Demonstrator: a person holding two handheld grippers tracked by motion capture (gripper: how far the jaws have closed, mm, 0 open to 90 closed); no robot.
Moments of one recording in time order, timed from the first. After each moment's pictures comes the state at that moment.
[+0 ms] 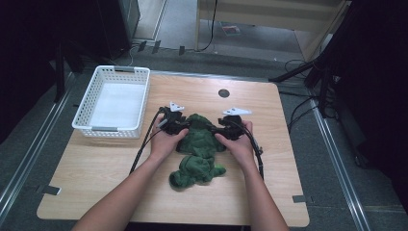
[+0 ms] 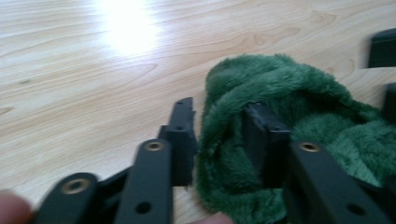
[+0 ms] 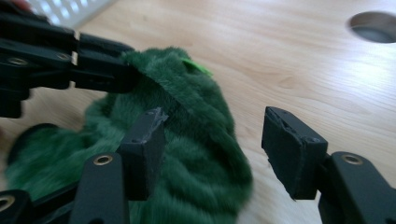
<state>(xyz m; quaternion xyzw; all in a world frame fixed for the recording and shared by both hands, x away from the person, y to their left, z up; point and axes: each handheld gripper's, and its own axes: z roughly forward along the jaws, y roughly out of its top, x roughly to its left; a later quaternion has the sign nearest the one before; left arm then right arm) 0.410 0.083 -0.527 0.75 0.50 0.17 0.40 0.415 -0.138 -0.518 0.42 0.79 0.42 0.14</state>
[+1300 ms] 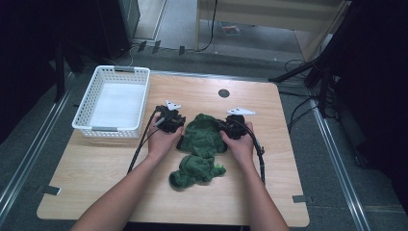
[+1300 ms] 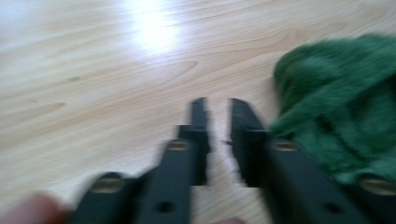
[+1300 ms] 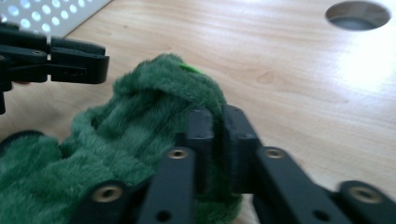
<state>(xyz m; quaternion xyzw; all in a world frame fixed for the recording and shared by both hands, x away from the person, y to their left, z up) 0.416 0.098 -0.532 0.74 0.52 0.17 0.40 0.420 -0.153 -0.530 0.45 0.76 0.44 0.13</state>
